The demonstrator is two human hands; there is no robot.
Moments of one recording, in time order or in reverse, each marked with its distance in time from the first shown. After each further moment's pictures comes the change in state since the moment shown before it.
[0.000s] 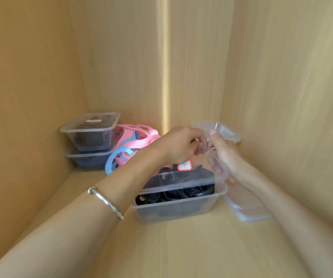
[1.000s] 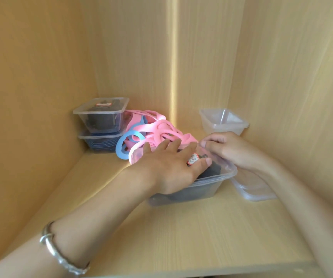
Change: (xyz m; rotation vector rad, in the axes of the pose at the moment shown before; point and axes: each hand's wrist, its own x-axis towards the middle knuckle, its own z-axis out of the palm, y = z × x) left_hand -0.089 0.015 0.011 0.387 -0.303 -0.318; right_hand -0.029 -0.010 -0.003 -0.210 -0.261 -0.102
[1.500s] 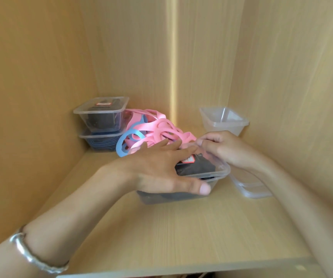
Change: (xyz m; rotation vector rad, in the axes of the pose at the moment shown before) left_hand -0.019 -0.017 -0.011 -0.084 -0.055 0.161; right_hand 0.001 0.002 0.008 0.009 0.006 -0.069
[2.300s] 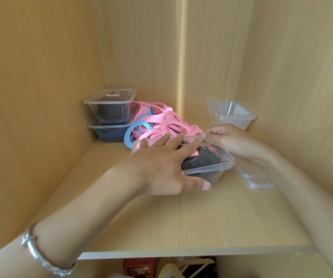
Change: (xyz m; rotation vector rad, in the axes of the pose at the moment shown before) left_hand -0.010 -0.004 0.019 0.200 0.047 -0.092; right_hand -0.002 -0.008 0.006 -0.004 -0.044 0.051
